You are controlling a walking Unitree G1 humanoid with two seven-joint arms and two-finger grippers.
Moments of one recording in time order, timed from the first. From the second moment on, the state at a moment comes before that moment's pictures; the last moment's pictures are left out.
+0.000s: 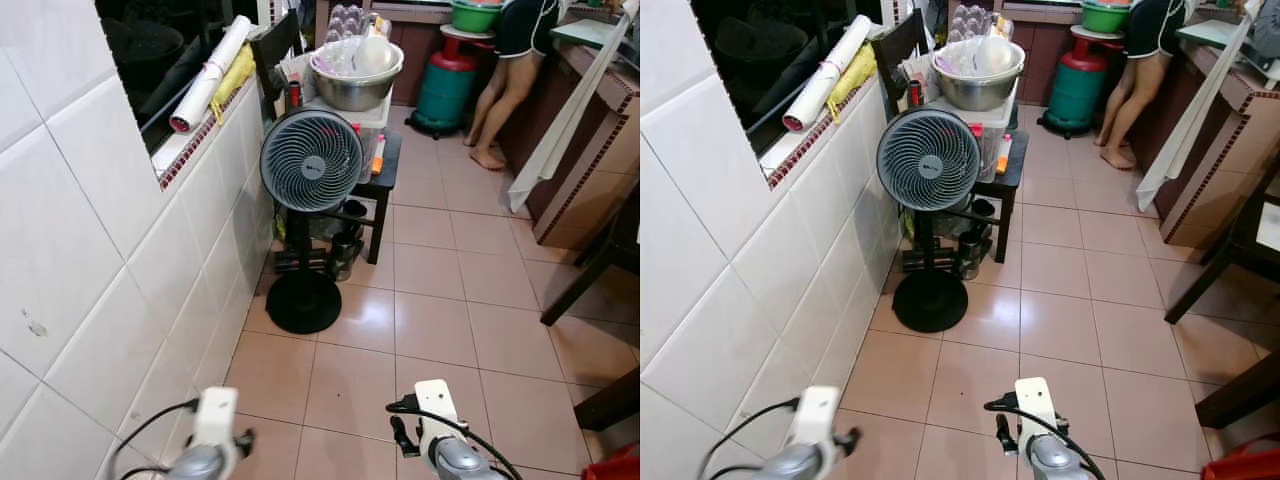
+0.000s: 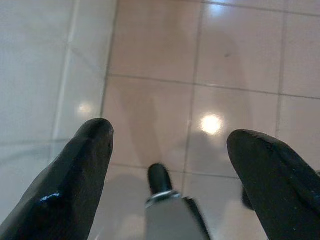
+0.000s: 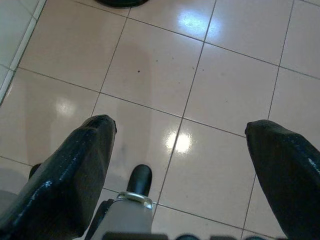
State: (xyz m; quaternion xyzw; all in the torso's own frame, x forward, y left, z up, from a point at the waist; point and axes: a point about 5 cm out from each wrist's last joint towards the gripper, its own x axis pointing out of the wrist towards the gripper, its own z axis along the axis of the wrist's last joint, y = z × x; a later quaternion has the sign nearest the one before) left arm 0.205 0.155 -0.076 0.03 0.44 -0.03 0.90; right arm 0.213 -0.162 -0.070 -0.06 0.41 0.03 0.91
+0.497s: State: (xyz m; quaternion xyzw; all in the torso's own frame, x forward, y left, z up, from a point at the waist) left arm 0.197 0.215 -0.073 0.08 0.45 0.00 0.89; right arm 0.212 -0.167 -0.070 -0.05 0.41 0.01 0.91
